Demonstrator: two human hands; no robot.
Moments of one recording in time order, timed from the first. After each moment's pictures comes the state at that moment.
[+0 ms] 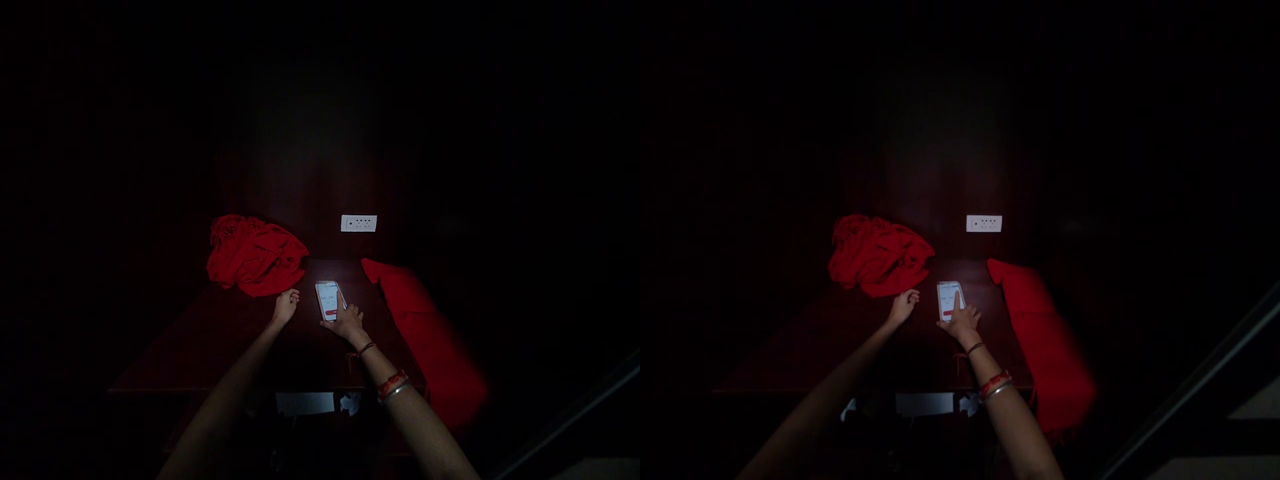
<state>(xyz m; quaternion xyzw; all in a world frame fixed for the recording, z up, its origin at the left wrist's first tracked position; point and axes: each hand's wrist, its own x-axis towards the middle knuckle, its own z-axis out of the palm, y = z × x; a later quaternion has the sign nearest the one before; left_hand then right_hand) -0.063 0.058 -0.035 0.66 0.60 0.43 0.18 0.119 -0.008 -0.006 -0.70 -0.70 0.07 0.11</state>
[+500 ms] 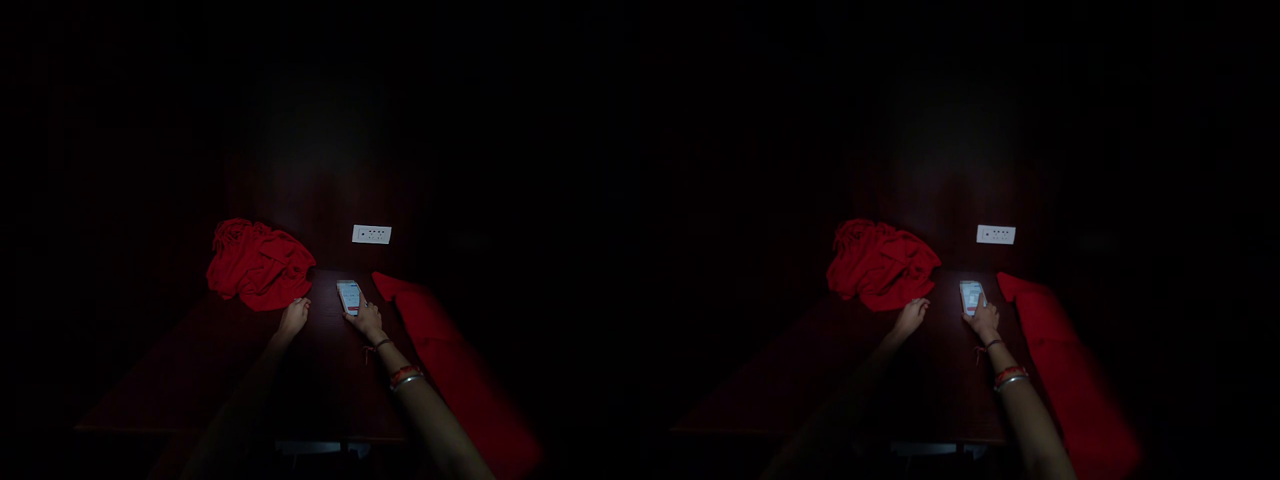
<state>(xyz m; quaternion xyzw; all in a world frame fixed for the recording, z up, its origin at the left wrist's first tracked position) -0.065 0.088 -0.042 0.74 0.57 0.35 0.06 0.146 0.077 -0.018 -0.74 -0.66 0.00 0.14</state>
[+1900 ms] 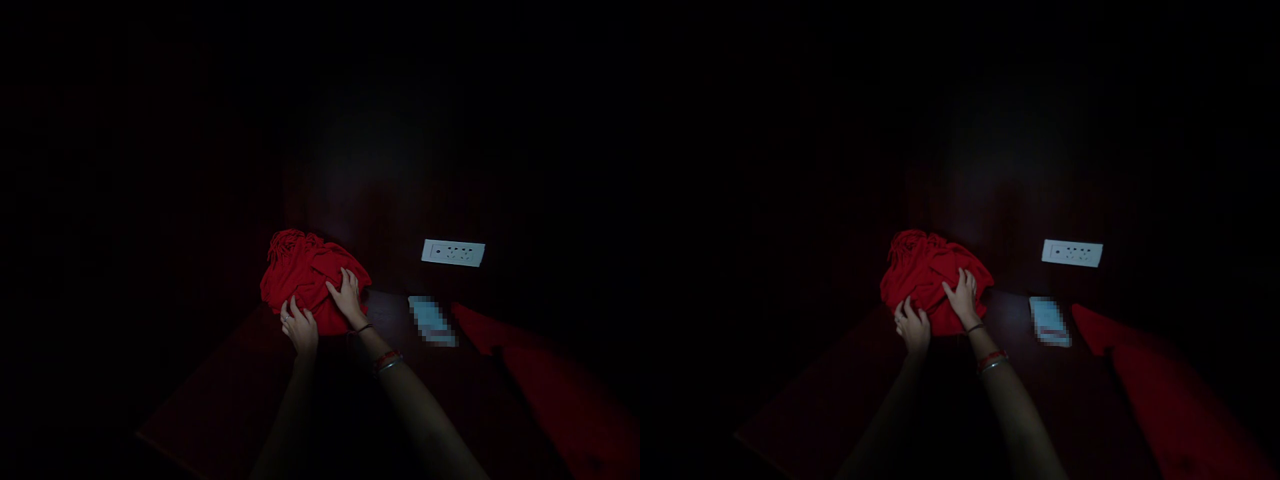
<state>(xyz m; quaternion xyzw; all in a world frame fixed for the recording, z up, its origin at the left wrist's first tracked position) -0.129 0.094 -0.027 0.33 0.75 0.55 -0.17 -0.048 0.184 0.017 -0.45 -0.76 0.00 0.47</state>
